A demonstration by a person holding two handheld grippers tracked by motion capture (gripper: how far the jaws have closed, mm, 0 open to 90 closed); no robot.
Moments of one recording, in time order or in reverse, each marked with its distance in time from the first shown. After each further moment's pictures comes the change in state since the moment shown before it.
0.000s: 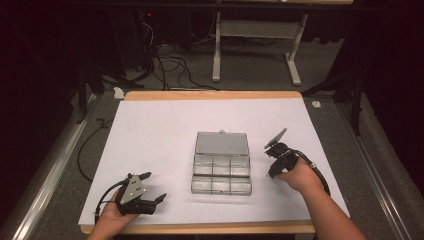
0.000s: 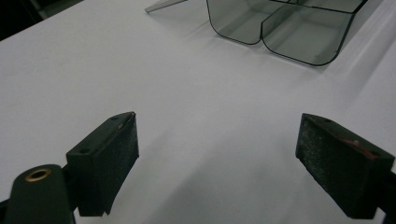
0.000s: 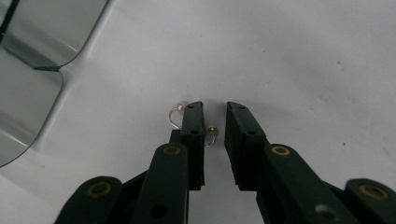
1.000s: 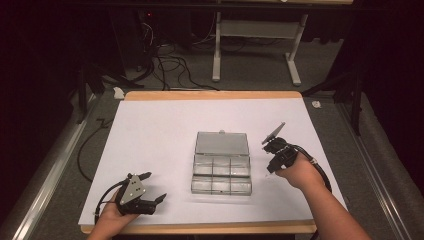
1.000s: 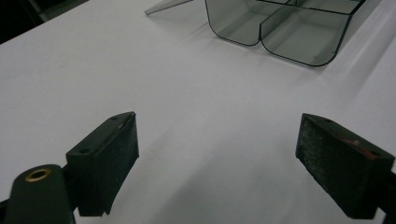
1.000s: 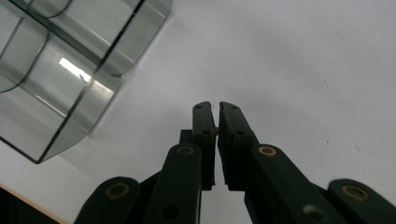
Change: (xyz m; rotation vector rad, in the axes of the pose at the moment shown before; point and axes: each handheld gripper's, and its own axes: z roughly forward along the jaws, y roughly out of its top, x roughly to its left) left arm 0.000 0.000 0.000 0.004 -0.002 -0.003; right arm 0.017 0.006 -0.036 -0.034 -0.006 -0.059
